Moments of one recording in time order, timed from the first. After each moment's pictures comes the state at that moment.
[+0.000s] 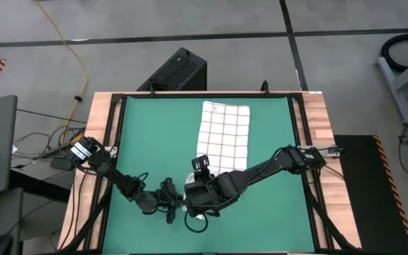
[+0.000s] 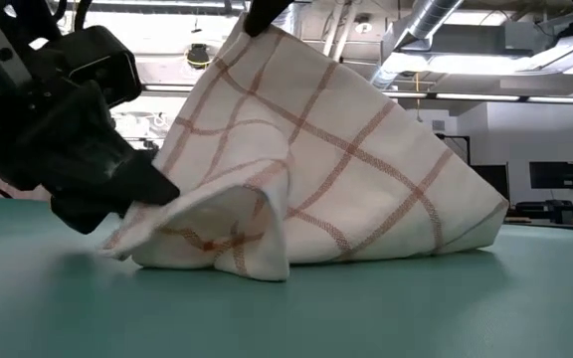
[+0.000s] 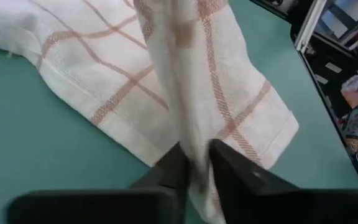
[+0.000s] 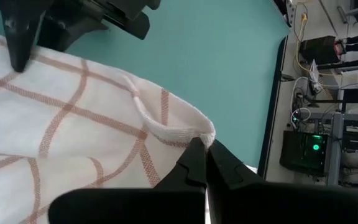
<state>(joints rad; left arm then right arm) -0.64 1.85 0.52 0.94 -0.59 -0.71 0.42 2.24 2.34 -1.30 0.76 -0.10</state>
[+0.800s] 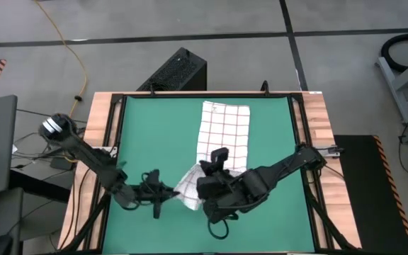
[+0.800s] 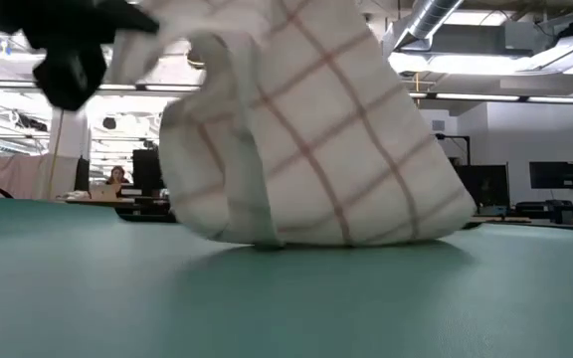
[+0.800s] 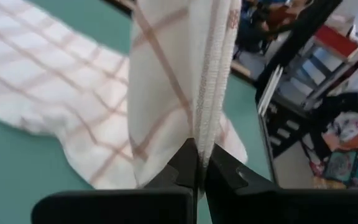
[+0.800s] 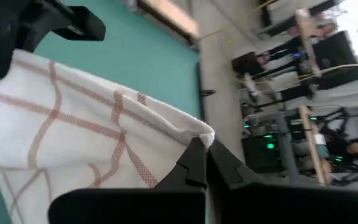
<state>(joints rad) -0.72 1.35 0.52 0.60 -0.76 -0.68 0.51 2.08 2.35 -1.29 1.07 -0.02</state>
